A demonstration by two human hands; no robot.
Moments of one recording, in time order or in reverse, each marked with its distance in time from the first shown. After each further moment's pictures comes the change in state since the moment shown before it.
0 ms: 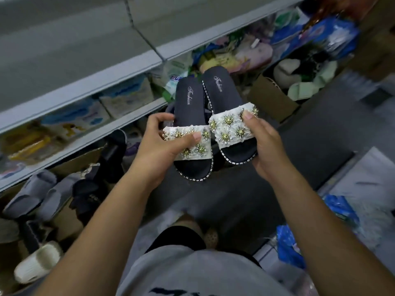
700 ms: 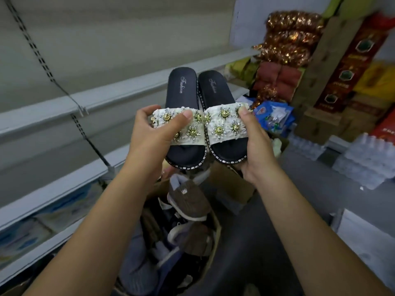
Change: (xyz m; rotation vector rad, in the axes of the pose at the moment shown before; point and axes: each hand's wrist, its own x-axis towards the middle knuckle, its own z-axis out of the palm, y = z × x) left_hand 0.156 0.195 0.218 -0.157 -0.055 0.327; right_hand 0.180 -0.217 -0.077 0.211 0.028 -0.370
